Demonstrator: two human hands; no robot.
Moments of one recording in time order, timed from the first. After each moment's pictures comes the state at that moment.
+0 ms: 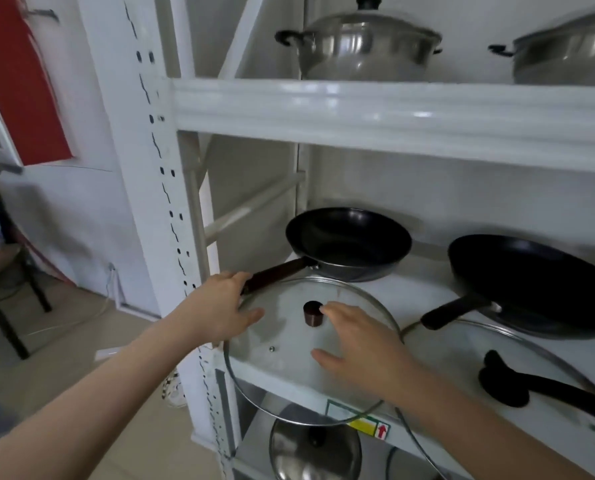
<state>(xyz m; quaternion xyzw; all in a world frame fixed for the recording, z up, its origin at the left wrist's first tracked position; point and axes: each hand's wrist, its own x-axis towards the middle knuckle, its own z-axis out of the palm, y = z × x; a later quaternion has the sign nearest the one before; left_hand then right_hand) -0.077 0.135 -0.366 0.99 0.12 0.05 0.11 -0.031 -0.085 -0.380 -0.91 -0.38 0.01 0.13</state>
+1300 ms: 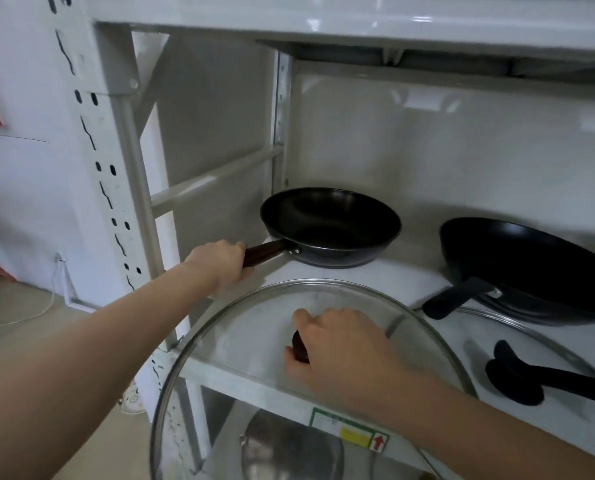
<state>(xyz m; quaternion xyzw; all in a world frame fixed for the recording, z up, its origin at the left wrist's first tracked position) 0.045 0.159 -0.419 0.99 0.10 0.03 -0.02 -0.013 -0.061 -0.411 -0.88 -0.46 -0.09 -0.02</state>
